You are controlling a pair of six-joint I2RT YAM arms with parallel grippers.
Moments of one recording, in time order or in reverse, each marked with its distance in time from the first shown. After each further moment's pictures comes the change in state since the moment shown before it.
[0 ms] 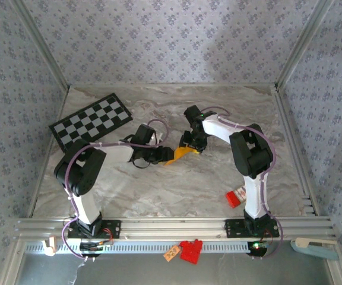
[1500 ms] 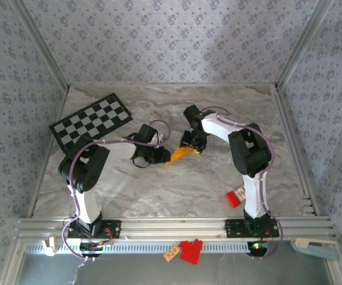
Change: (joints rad) left arm -0.003 0.053 0.056 -0.116 -0.069 0.060; right arm -0.001 0.026 0.034 -0.042 0.008 0.000
